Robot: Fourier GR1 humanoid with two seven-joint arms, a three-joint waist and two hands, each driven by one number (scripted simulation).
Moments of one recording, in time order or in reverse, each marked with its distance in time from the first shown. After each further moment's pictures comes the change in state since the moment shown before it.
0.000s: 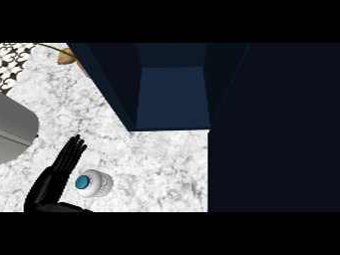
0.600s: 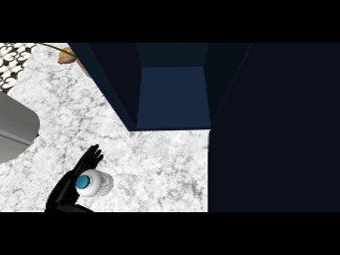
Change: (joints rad) left arm -0.135 0.017 -0.035 0.423 -0.065 -0.046 -0.206; right arm 0.048 -0.016 -0.022 -0.002 0.013 0.024 -0.044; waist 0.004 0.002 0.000
